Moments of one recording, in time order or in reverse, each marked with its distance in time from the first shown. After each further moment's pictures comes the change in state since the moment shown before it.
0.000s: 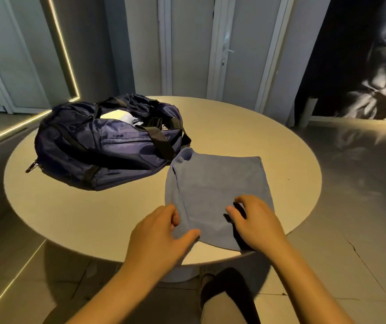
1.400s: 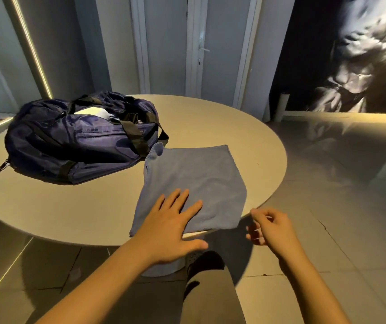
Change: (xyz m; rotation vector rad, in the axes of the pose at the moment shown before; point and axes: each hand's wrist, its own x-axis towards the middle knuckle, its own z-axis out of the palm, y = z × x) left_hand 0.005 0.013 0.038 0.435 -0.472 0.410; right_hand -0.086 0.056 -0.026 0.815 0.143 0.519
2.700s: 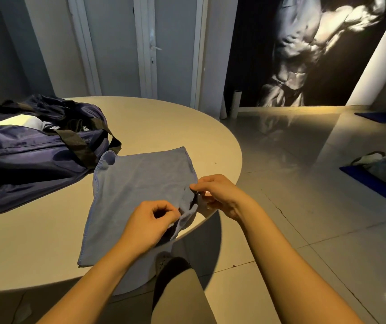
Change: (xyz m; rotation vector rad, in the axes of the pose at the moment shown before) left_hand 0.048 0.038 -0.011 -1.001 0.199 -0.116; right_hand 0.070 -0.064 0.007 -0.007 -0.354 0.057
